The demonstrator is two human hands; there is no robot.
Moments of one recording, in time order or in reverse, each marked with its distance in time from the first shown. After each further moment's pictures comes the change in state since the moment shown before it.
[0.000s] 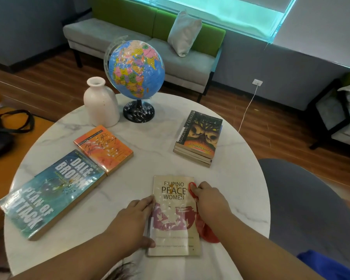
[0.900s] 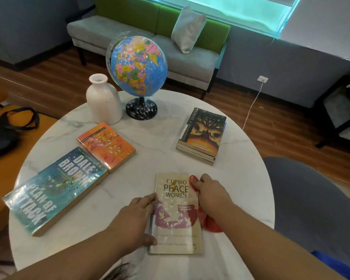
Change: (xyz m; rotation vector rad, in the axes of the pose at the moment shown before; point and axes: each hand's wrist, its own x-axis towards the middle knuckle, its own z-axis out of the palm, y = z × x) left_hand 0.000 0.002 0.000 -0.003 0.009 -0.021; right_hand 0.018 0.002 -0.008 0.030 -0.024 -0.019
